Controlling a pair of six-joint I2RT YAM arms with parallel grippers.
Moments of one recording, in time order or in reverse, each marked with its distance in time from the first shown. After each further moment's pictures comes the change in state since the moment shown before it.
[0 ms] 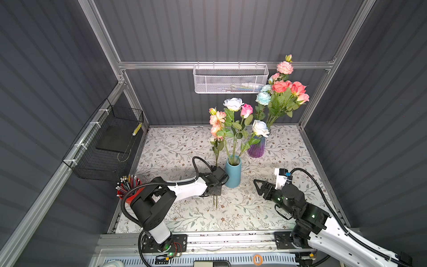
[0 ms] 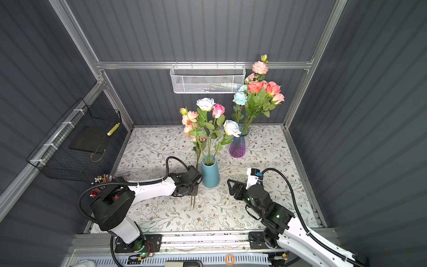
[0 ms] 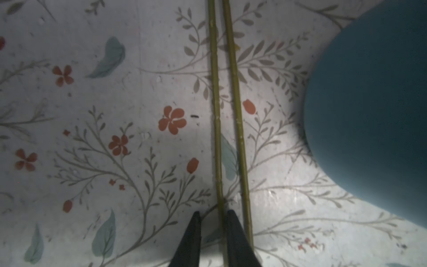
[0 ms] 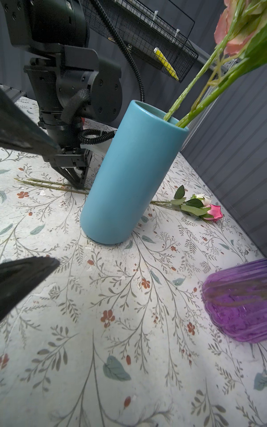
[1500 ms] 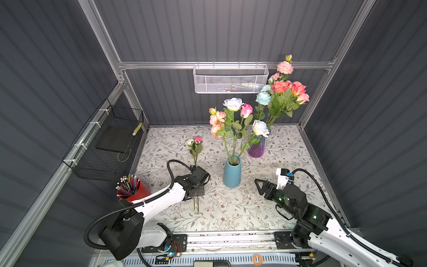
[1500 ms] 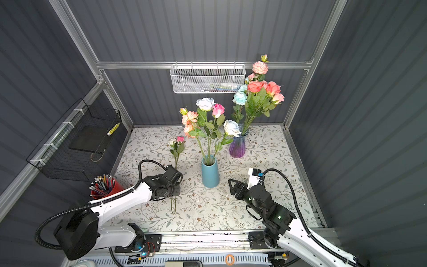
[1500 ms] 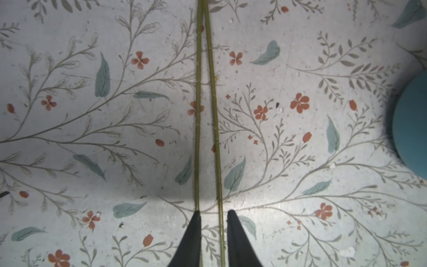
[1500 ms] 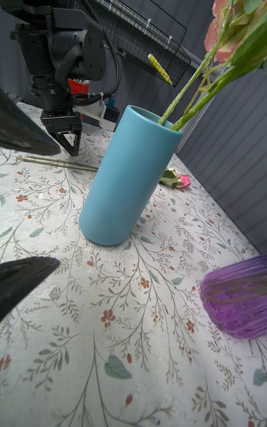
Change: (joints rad) left arm 0.150 -0.351 -0.174 -0.155 -0.020 -0.017; right arm -0.008 -0.017 0.000 -0.013 -0.001 0.021
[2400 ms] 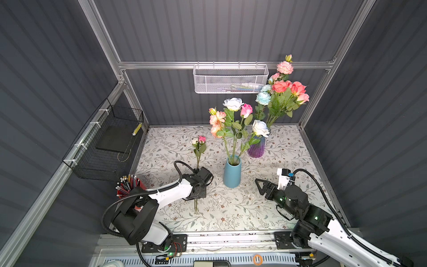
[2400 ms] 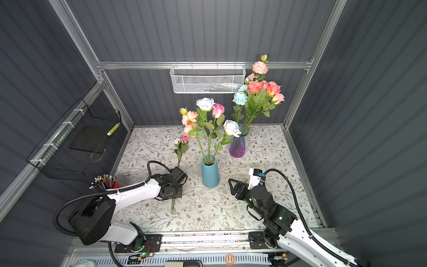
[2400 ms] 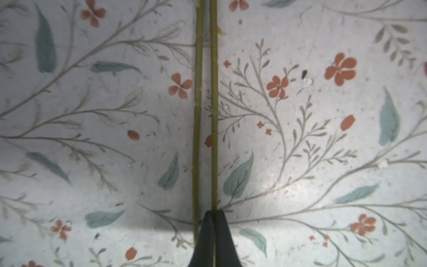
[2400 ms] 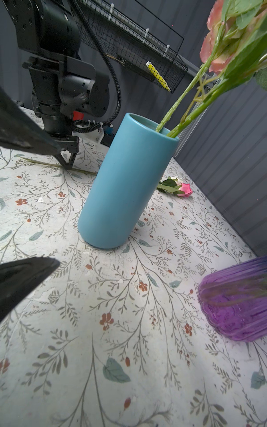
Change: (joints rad) left arm 0.000 0.103 0.035 -0.033 0.023 0.016; right arm -0.001 -0.029 0.000 -0.005 -0.004 0.001
